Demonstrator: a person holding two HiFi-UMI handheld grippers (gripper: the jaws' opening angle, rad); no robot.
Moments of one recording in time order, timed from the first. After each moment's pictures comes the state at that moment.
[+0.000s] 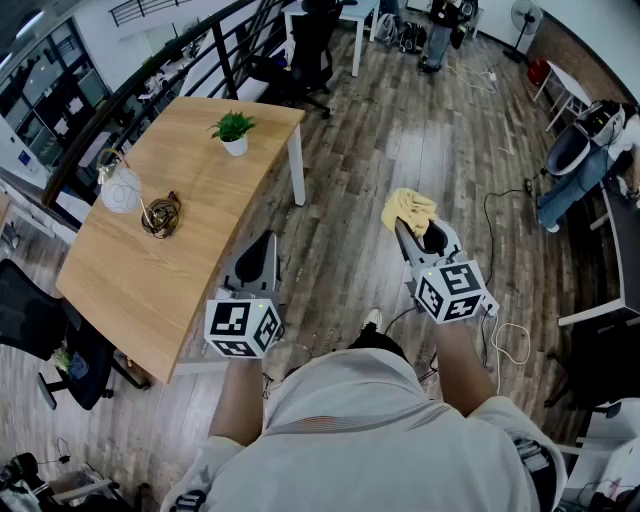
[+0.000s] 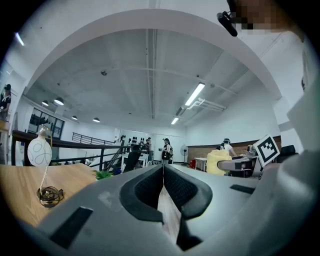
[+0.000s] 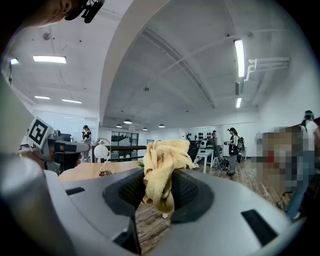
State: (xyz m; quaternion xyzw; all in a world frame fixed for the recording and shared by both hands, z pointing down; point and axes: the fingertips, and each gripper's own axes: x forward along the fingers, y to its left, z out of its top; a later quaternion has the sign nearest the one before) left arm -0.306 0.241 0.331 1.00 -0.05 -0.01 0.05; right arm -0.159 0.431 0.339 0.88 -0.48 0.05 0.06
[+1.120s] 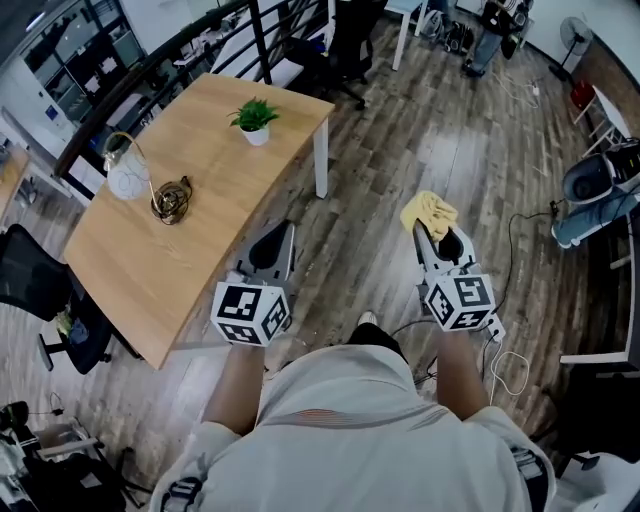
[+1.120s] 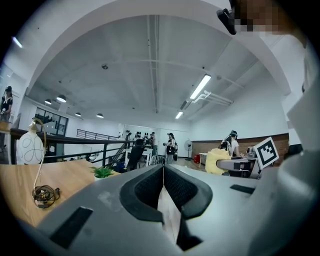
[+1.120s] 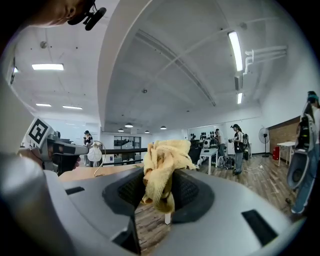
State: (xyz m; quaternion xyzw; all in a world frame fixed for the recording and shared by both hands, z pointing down) left arm -0.231 0.224 0.341 1.00 -0.07 0.02 0.06; right arm -0.074 0.408 0.352 0.87 -0.50 0.05 0.03
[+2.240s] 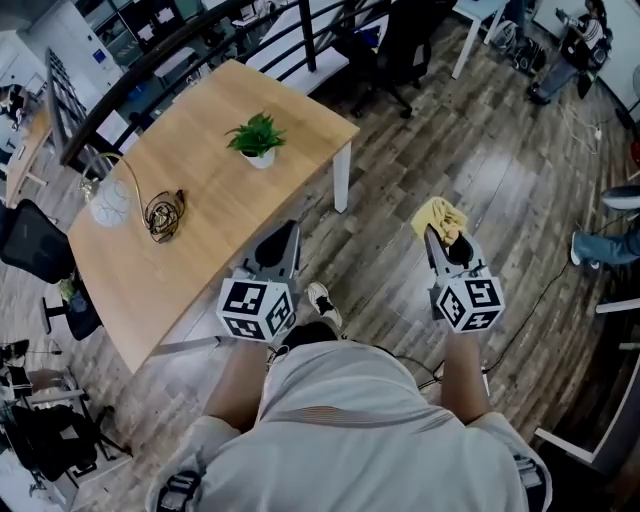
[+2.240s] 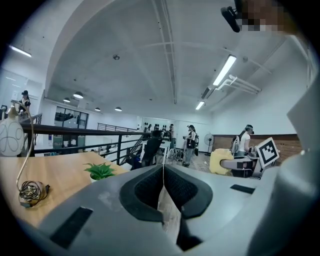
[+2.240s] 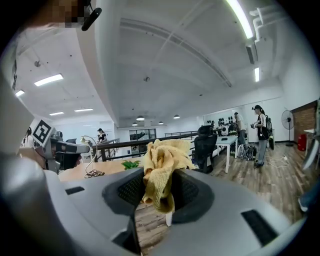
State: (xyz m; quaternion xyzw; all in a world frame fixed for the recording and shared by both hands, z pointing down) left arm -0.019 0.130 0.385 0.98 -0.18 0.08 0.09; right arm 0.183 0.292 0.406 0.80 -0.59 0.11 0.04
